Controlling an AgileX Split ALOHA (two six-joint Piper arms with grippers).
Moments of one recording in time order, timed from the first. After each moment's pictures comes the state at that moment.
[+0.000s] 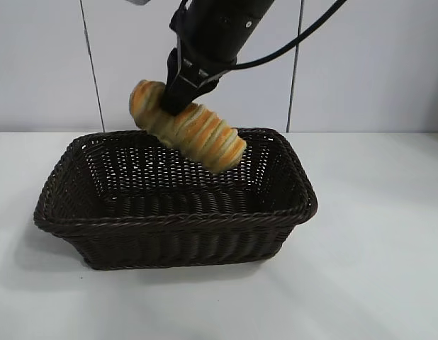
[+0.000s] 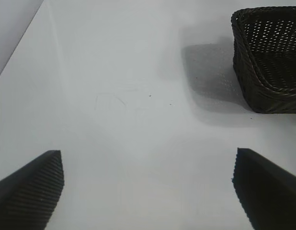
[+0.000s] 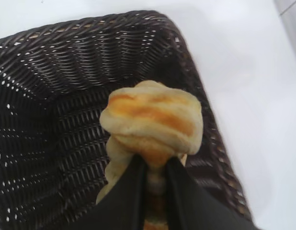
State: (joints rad) left arm 0.04 -0.02 -0.48 -0.01 1.13 0.06; right arm 0.56 2.09 -1.67 0.35 0.76 -1.04
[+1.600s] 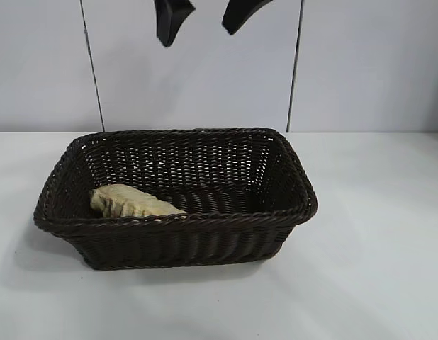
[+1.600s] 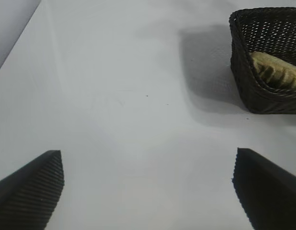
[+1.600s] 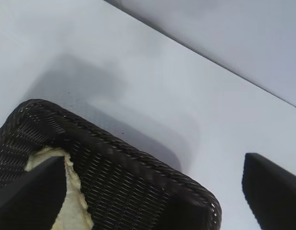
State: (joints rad) left arm 0.04 -0.02 -0.48 -0.10 1.13 0.03; right arm 0.44 2.01 -2.15 -0.06 1.16 -0.02
